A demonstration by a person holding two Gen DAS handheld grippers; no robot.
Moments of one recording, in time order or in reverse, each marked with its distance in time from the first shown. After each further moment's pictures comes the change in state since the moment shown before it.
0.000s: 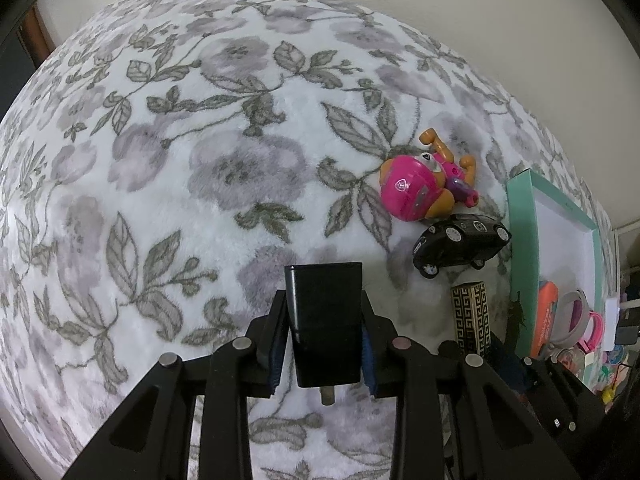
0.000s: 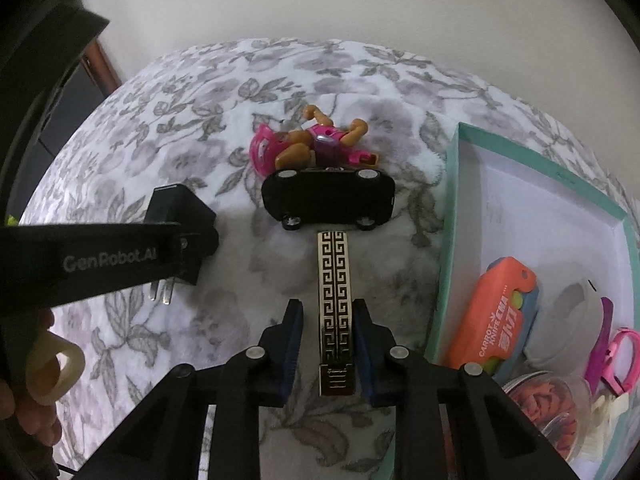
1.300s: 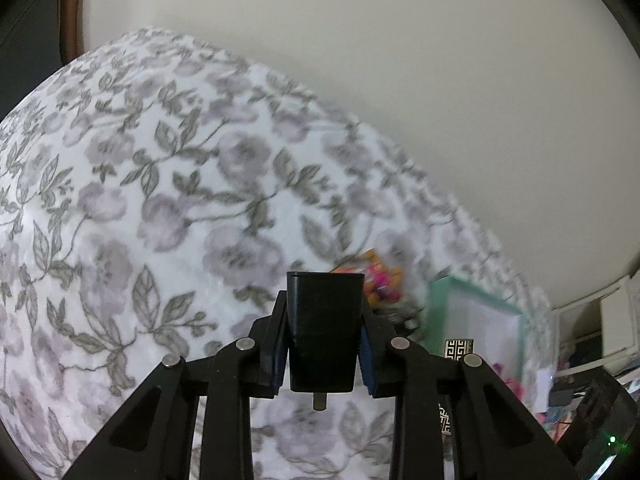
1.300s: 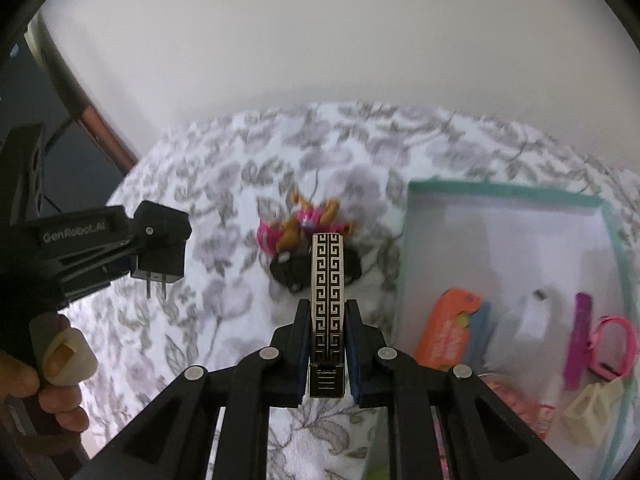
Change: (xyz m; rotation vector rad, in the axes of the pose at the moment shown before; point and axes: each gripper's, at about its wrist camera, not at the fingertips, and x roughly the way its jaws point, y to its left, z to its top) left arm -0.088 0.022 0.012 -0.157 -0.262 -0.187; right arm -0.062 -0.040 0.018 0.178 -0.153 0.125
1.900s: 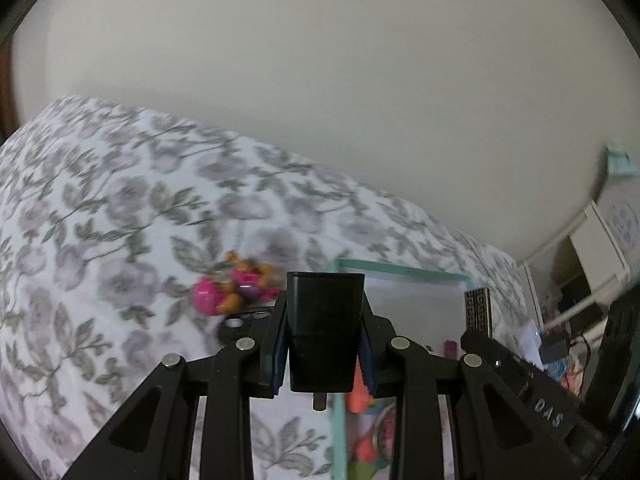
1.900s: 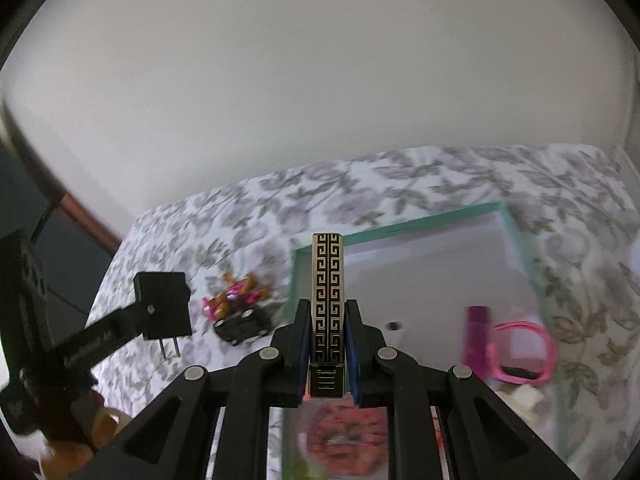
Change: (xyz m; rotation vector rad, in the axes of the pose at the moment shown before) left arm 0.012 -0.112 -0.040 0.277 -0.066 -0.126; right arm -0.066 -0.097 0.015 0.227 -0.137 -0.058
